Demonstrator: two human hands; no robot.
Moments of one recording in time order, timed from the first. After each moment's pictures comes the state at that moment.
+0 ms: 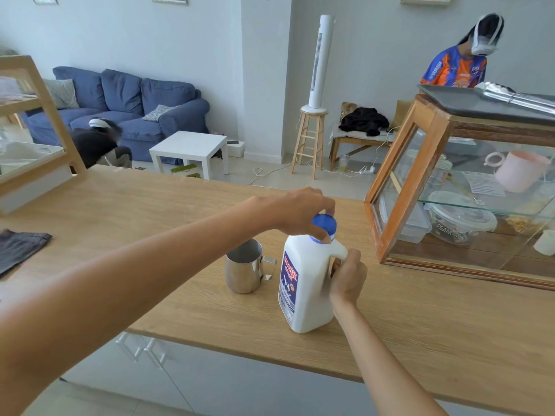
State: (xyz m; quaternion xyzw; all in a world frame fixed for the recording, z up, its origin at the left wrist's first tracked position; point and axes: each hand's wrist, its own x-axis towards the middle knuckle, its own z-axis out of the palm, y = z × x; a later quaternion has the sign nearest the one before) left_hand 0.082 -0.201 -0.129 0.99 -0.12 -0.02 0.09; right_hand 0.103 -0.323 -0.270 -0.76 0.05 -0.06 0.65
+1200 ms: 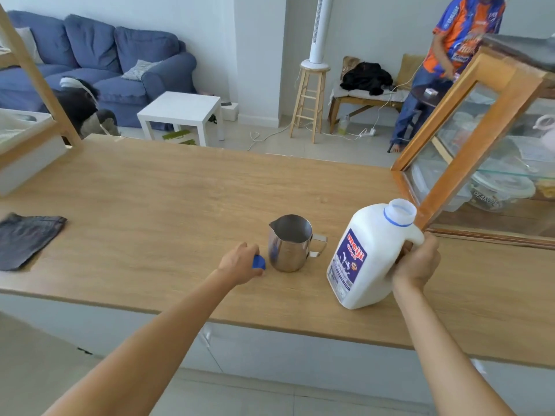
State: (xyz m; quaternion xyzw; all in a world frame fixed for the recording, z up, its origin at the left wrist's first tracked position) left_hand 0.014 -0.021 -0.359 0.96 0.16 -0.12 0.18; right_hand 0.095 -0.301 -0.280 -0.66 0.18 -0.16 0.71
